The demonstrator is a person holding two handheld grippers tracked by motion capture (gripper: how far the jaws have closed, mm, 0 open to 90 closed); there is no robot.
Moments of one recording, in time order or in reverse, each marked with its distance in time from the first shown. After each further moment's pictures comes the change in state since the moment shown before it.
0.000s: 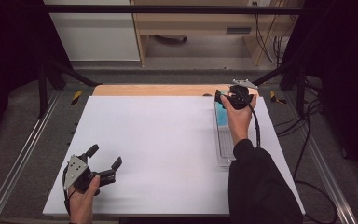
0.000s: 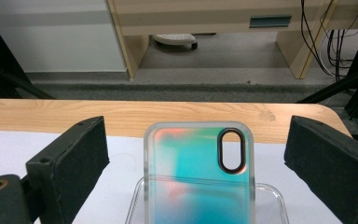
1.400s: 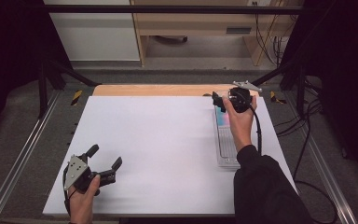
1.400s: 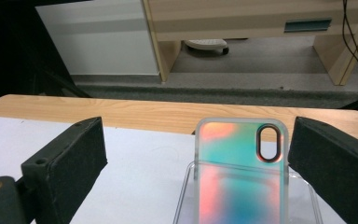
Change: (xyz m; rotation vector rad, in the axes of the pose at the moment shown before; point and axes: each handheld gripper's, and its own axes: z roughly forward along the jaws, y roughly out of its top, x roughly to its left) left arm -0.001 0.000 0.000 0.004 -0.002 0.003; right arm 0.011 0.004 -0.034 -0.013 0.139 0.006
